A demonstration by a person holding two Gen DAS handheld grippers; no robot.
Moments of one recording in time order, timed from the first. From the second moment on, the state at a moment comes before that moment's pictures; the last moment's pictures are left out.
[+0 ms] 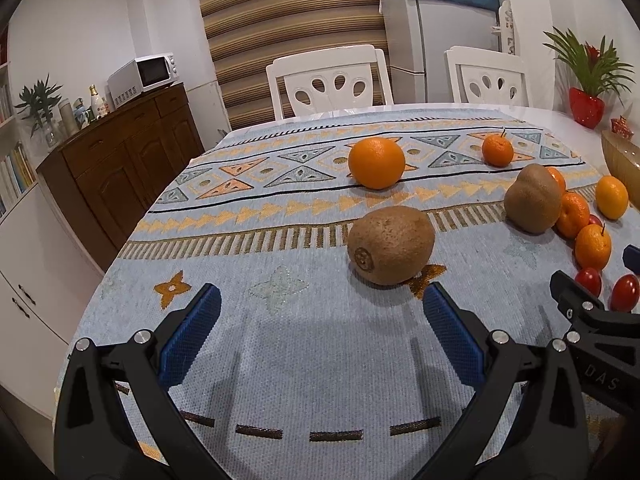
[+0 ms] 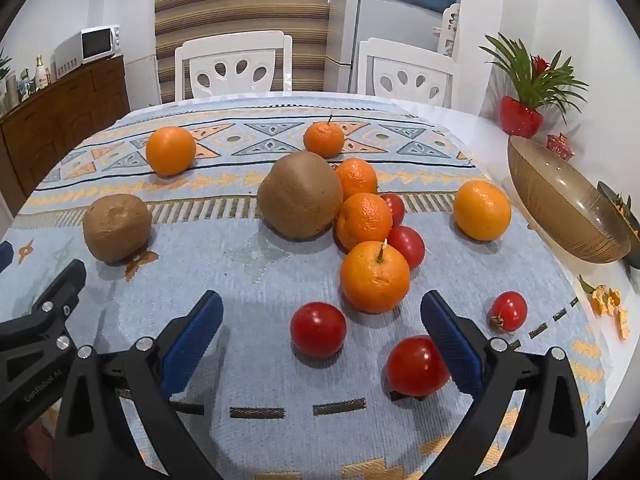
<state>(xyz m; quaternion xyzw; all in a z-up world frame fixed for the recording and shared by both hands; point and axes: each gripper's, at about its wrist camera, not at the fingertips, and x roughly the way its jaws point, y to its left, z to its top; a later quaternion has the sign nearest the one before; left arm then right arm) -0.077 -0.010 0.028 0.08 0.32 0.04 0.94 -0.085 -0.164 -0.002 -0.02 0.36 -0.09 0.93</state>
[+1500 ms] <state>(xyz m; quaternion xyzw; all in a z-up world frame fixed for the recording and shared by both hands) -0.068 -0.035 0.062 0.01 0.41 -0.24 0.88 -0.146 -0.300 0.018 0.07 0.39 -0.05 0.92</state>
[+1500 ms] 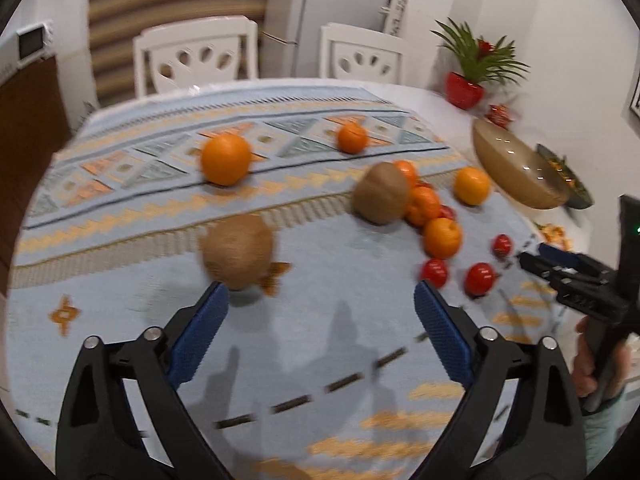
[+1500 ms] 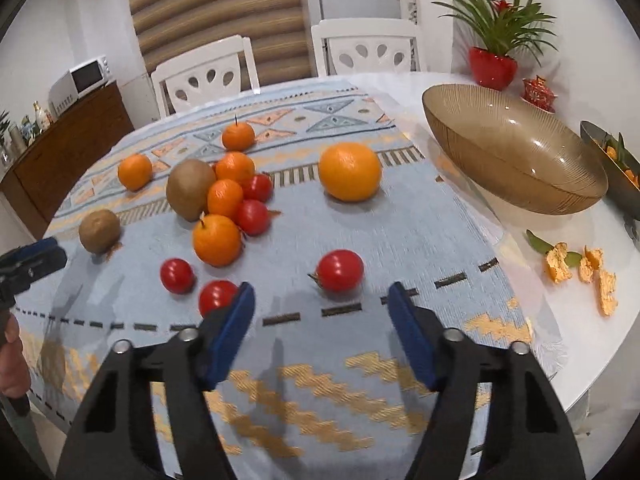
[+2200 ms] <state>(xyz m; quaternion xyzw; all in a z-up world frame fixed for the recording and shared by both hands) -0.050 -0.142 0.015 0.07 0.47 -0.31 0.83 -0.111 -0.310 -0.003 0.05 0.42 -0.04 0.91</state>
